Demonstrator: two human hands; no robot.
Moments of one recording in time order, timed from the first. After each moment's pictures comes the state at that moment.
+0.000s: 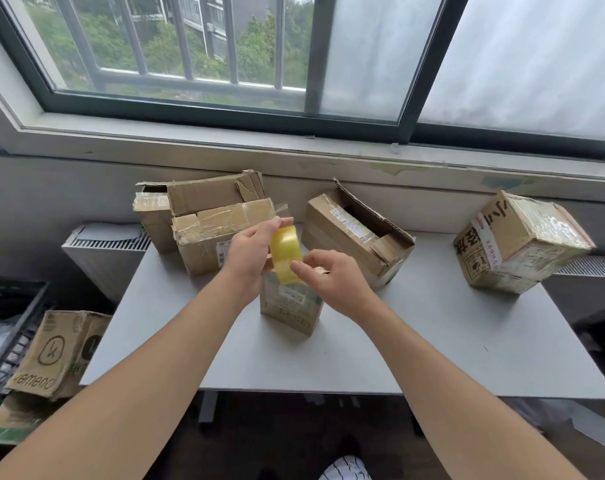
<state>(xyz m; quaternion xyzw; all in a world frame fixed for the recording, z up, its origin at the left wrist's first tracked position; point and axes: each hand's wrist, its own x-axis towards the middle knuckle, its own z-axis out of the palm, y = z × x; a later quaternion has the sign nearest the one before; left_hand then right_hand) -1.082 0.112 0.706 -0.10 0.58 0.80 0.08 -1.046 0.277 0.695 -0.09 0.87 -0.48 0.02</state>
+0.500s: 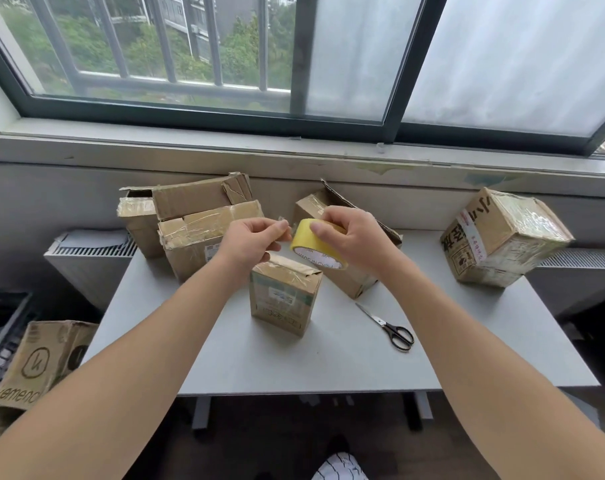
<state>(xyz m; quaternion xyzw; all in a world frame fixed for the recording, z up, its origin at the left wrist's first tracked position) -1.104 0.112 0.708 -0.02 0.71 0.70 0.09 -1.072 0.316 0.758 -0.12 0.90 -0.42 -0.03</state>
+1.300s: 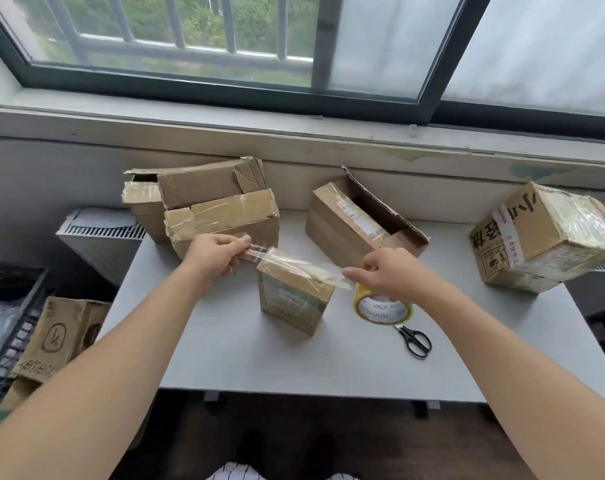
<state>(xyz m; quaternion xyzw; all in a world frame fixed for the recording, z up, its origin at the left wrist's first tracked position) -1.142 0.045 0.649 -0.18 0.73 0.65 0.11 -1.106 0.364 0.700 -0.04 0.97 -0.14 0.18</state>
